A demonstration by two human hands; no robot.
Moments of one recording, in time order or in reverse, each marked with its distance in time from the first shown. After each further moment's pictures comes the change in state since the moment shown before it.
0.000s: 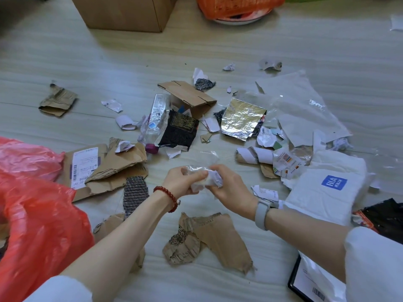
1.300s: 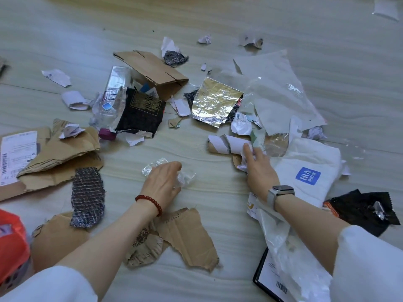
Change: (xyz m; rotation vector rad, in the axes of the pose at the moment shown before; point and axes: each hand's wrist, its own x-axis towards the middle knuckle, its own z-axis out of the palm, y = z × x) left_hand 0.042 -0.050 0.039 1.112 0.082 0.520; right_hand -0.003 0.142 -0.076 -0.723 -0.004 0.338
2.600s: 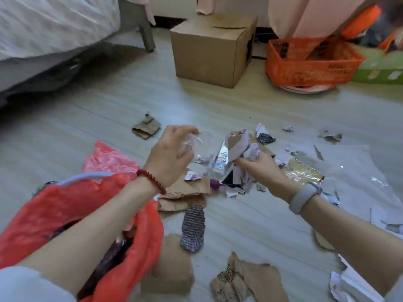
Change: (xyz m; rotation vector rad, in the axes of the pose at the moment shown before) left_hand -0.107 -0.070 -0.287 -0.223 0.704 0.054; right_hand -0.019 -0.286 -0.190 0.836 -0.129 -0.271
